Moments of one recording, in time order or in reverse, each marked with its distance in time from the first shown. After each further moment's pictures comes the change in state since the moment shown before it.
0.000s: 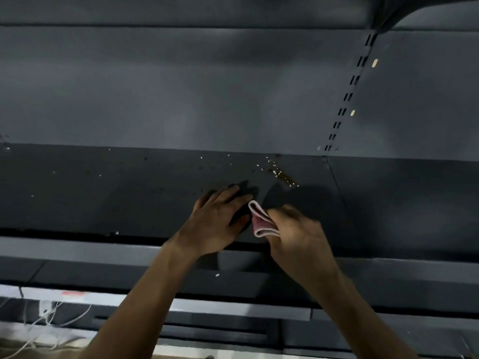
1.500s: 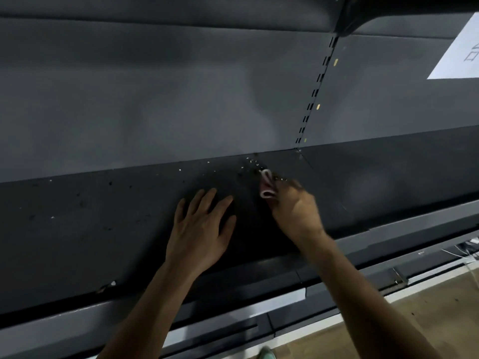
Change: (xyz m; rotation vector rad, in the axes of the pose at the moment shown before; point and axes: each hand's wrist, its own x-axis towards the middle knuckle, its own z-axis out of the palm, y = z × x) left_hand 0.003 -0.057 0.001 0.007 0.085 0.092; right_hand 0.058 -0.013 0.027 -0.241 0.130 0.501
